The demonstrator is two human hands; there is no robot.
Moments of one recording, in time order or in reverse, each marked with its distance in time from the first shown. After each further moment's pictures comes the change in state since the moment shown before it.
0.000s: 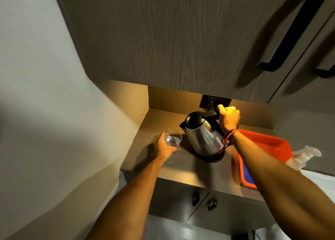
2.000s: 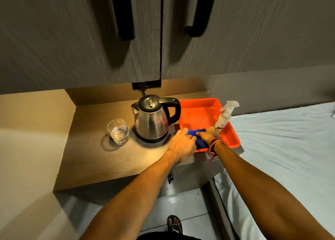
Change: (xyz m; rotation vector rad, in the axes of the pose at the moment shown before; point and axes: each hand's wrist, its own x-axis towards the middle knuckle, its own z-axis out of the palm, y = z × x) left_hand -0.076 0.027 0.246 1.079 -0.491 1.254; right_hand -0.060 0.219 -0.101 -0.206 -0.218 0.652
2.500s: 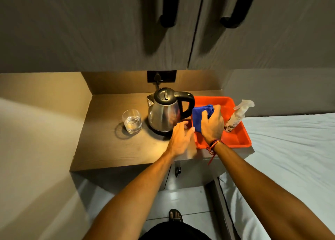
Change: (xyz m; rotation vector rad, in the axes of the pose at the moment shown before) left_hand -0.042 -0.023 -0.007 -1.067 0.184 -0.629; right_hand -0.050 -0.051 0.024 0.261 0.472 -0.495
